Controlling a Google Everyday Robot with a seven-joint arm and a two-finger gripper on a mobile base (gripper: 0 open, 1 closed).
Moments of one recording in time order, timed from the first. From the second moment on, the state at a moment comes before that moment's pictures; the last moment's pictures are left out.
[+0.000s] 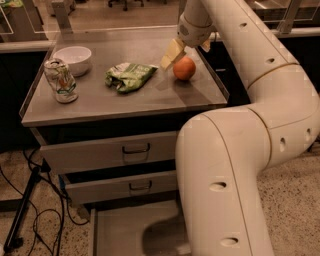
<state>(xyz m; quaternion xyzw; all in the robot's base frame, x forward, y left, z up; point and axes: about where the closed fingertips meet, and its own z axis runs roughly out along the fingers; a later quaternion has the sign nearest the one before) 0.767 -0.094 0.888 -0.32 0.93 0.03 0.16</state>
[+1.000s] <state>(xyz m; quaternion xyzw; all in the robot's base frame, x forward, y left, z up) 0.795 -0.102 0.846 -0.30 0.94 0.04 0.16</state>
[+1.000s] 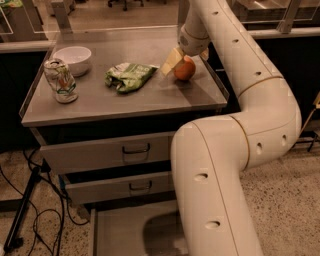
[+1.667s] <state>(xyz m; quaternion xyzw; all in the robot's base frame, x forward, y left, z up) 0.806 -0.097 0.840 -0.30 0.94 0.04 0.17</state>
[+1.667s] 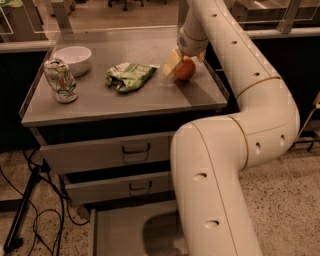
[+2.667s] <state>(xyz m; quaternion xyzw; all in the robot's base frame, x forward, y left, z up) 0.806 -0.097 0.840 -0.30 0.94 0.04 0.17</state>
